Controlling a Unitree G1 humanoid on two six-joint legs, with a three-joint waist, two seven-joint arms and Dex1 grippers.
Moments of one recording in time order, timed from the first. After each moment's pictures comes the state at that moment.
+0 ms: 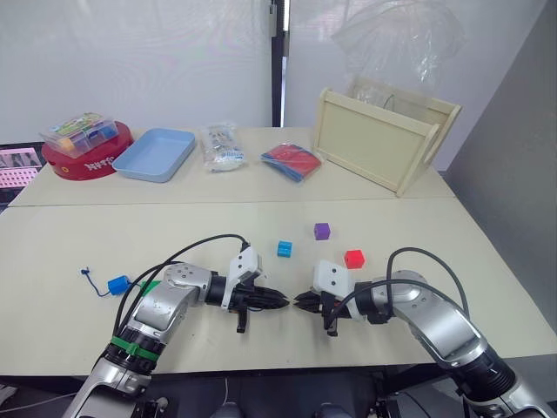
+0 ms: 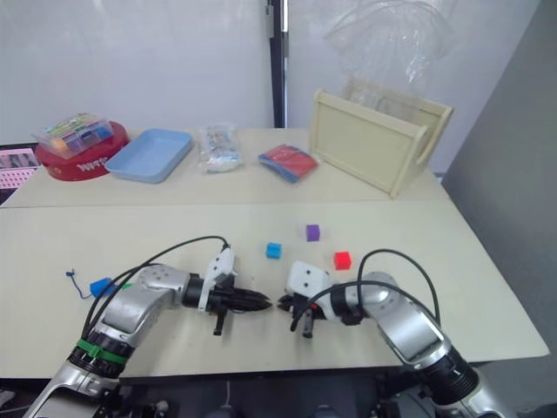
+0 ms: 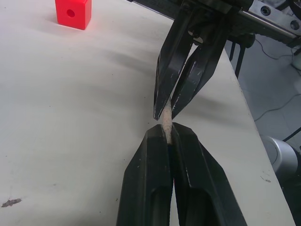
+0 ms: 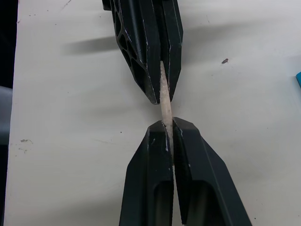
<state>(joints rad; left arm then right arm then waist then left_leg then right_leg) -0.47 0.51 -0.25 0.03 -0.33 0.46 -1.24 -0.42 -0.63 0.38 -0.37 0.16 0.62 0.95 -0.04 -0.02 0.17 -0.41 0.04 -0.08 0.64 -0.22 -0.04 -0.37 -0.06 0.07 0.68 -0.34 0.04</state>
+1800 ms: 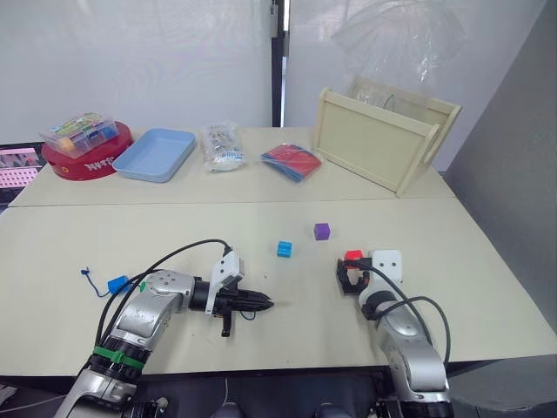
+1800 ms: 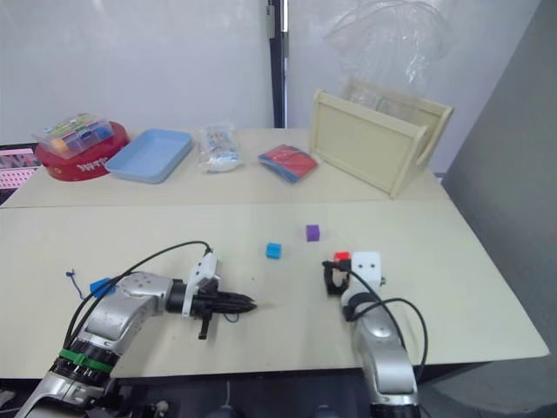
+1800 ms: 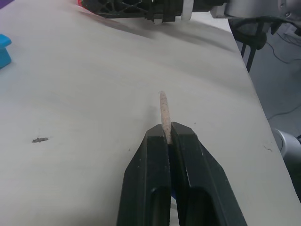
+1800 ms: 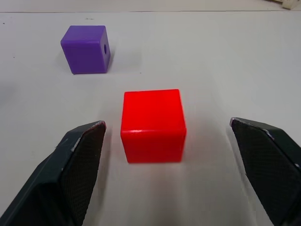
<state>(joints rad) -0.39 0.57 -0.20 0.06 -0.34 0.39 -1.26 -0.15 -0.05 -0.04 -0.18 0.05 0.40 0.04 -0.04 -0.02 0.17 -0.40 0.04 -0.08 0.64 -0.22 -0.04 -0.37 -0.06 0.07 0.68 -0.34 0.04</state>
